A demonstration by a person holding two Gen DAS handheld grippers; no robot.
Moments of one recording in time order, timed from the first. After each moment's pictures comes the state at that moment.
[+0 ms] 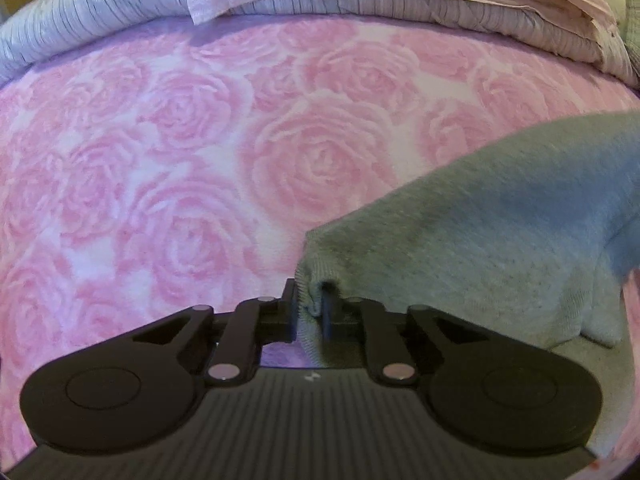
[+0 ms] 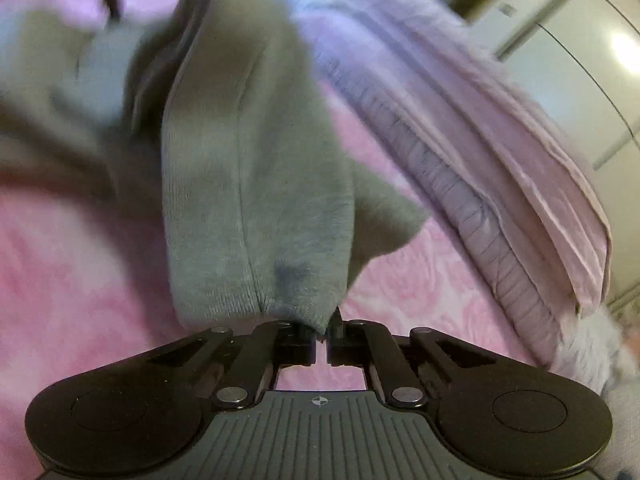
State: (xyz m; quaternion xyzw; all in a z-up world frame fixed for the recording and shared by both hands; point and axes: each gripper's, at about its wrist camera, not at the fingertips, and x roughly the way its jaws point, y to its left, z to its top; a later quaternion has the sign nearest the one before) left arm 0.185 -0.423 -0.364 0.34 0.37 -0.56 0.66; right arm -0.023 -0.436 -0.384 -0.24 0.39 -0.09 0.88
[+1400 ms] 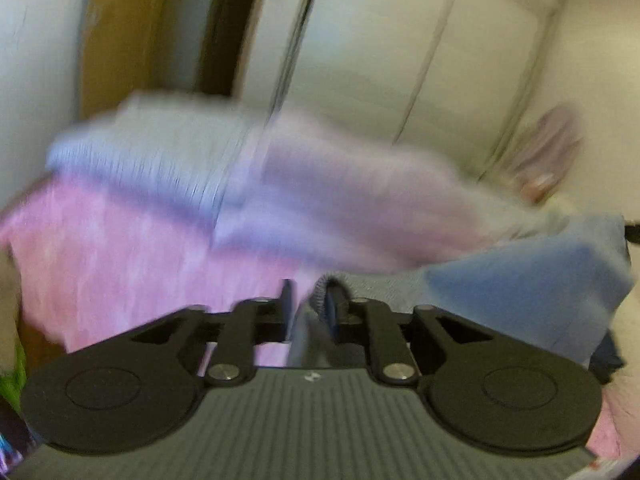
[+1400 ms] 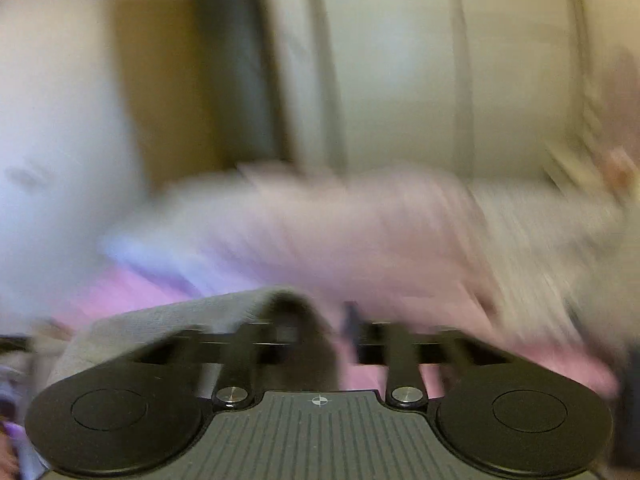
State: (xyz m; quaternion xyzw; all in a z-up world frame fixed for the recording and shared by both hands) left arm 0.148 -0.296 -0.051 0.09 0.34 -0.58 0.73; right arm -0.043 -0.472 0.021 0.13 0.30 -0.20 0.92
